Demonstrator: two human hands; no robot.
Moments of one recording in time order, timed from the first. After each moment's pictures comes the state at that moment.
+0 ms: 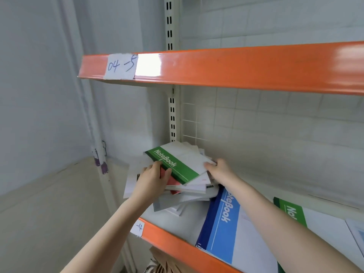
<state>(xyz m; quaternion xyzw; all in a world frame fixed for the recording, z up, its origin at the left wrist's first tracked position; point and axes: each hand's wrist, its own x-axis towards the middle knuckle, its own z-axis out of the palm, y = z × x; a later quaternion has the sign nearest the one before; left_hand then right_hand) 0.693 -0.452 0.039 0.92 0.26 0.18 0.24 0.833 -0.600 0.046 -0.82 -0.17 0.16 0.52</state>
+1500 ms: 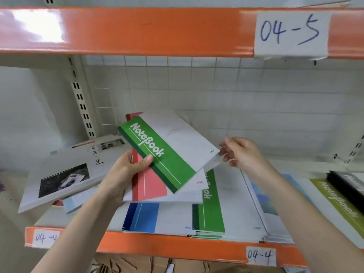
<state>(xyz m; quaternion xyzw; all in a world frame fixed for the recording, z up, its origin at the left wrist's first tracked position) 0.712 -0.580 0.067 0.65 0.05 0.06 0.75 0.797 -0.835 0.074 -0.75 -0.06 0.00 0.66</state>
